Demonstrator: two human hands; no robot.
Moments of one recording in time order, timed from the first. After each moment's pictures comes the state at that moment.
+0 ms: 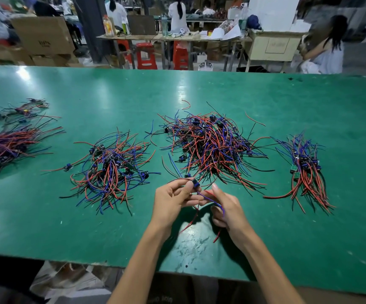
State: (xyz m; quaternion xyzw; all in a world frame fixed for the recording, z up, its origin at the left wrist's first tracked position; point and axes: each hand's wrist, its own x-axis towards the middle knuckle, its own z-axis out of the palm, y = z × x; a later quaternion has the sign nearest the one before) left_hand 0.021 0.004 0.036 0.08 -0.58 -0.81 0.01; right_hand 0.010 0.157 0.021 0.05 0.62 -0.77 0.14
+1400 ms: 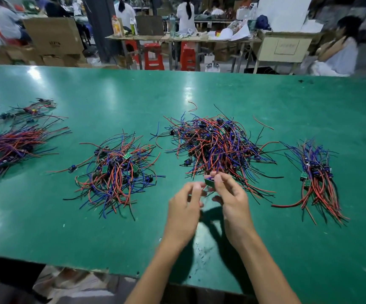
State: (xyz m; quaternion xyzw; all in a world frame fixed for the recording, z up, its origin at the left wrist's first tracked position) left_hand 0.029 0.023 0.054 0.09 -0.77 -0.62 0.10; right_hand -0.002 0.128 0.049 0.04 0.54 -0.84 0.01
